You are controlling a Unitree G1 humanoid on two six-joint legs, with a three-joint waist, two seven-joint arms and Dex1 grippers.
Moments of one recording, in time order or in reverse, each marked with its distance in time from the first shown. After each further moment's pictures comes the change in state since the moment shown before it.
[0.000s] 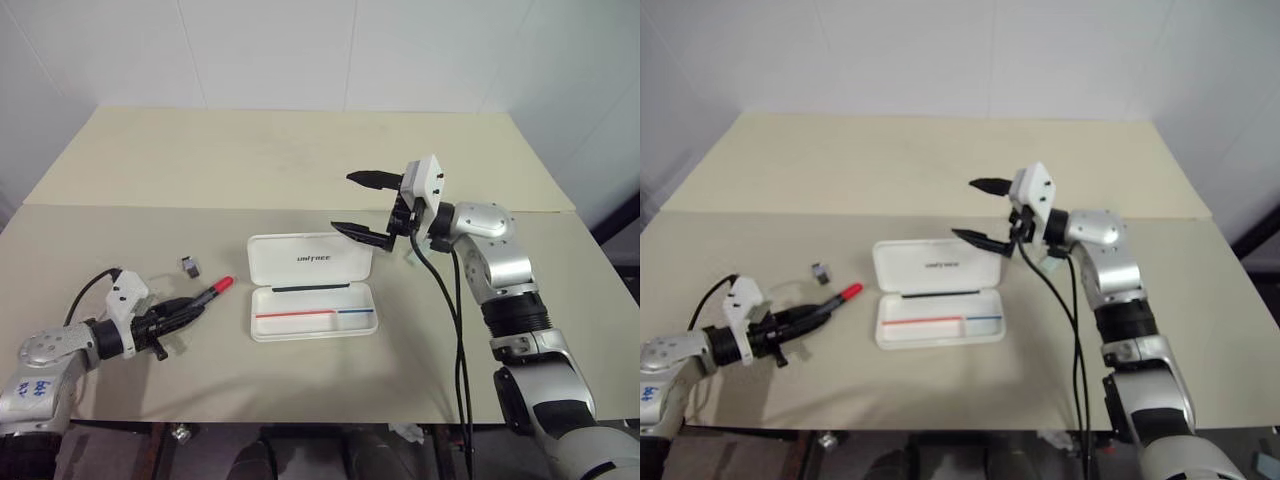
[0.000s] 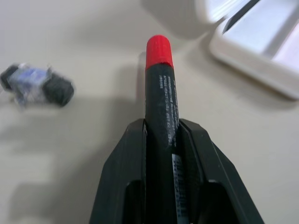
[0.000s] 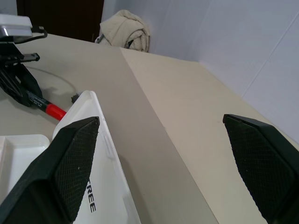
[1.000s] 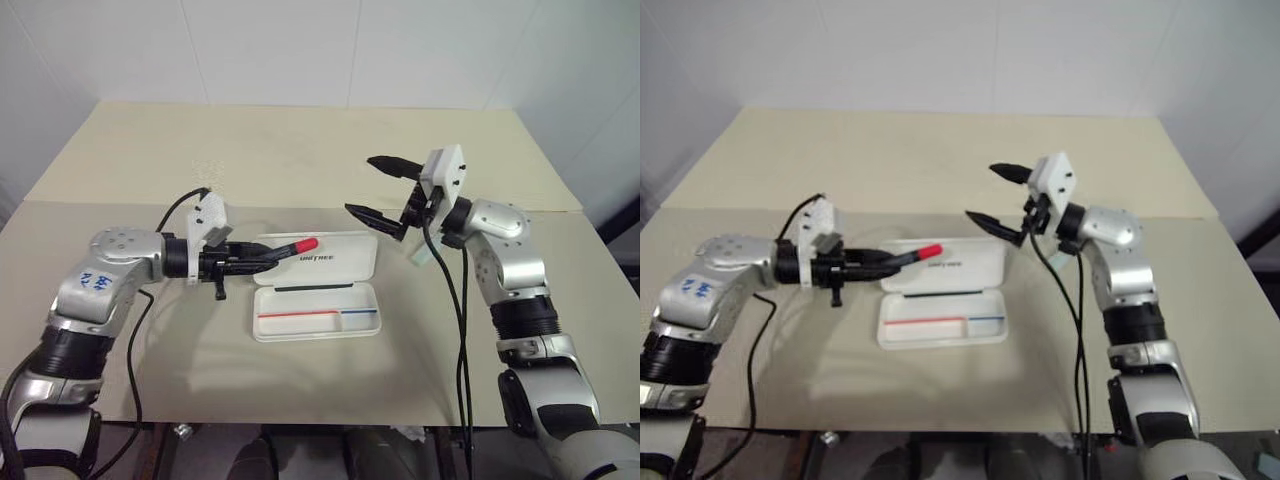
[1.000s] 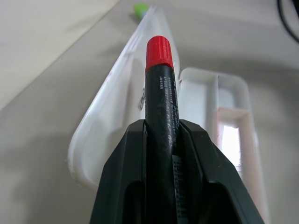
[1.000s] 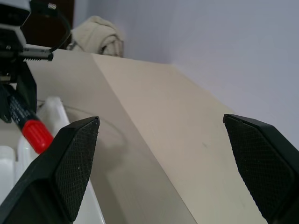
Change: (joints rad) left arm -0.623 -0.012 -0.413 0.108 0.027 0.164 -0.166; right arm 0.054 -0.035 -0.086 -0.042 0.016 0.028 -0.095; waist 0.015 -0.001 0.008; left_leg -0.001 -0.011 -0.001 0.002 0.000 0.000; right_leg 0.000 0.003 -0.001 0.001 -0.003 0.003
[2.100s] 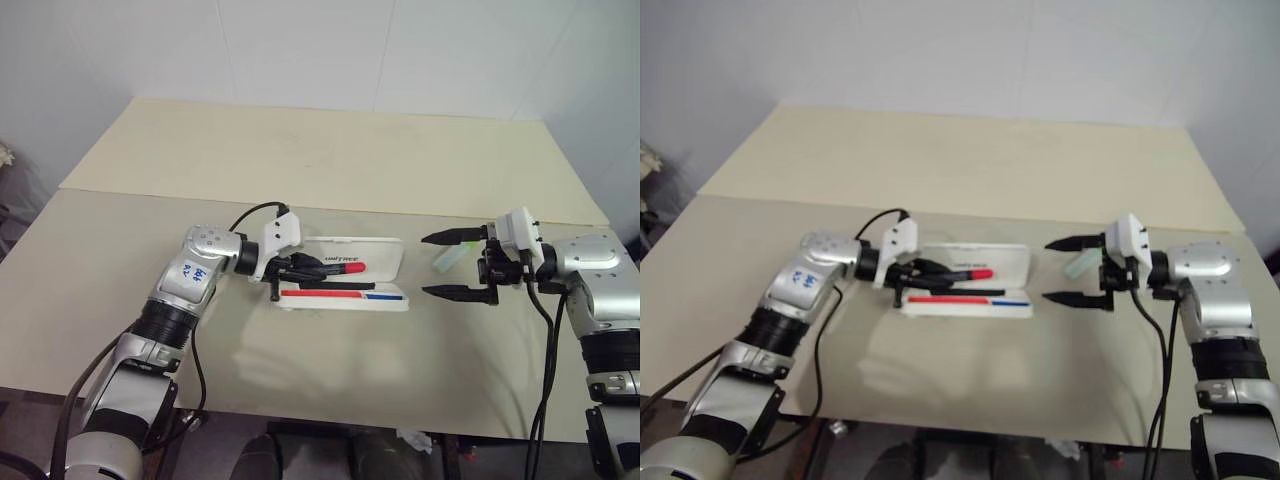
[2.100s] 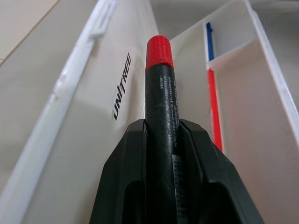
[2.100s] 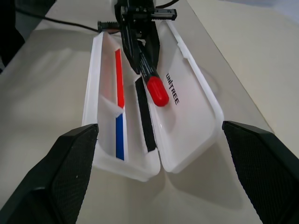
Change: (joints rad) left arm -0.131 -0.282 -0.149 0.187 0.294 -0.170 -0.050; right arm 0.202 -0.334 -0.023 0.013 0.124 0.016 0.519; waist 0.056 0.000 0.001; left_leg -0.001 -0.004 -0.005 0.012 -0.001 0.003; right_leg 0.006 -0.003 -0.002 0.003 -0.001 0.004
